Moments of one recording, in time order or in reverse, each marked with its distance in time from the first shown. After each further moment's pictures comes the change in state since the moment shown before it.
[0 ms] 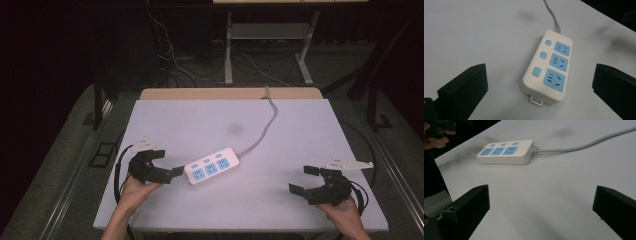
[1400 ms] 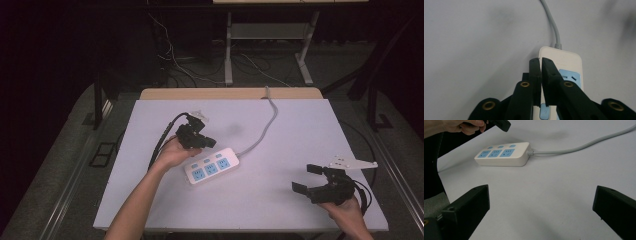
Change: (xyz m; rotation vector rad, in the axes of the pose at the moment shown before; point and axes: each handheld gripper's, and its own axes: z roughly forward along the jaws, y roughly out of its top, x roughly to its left) left arm -0.001 0.094 0.120 0.308 -0.126 0.178; right arm -0.006 0.000 -0.005 -0.016 -0.011 0.005
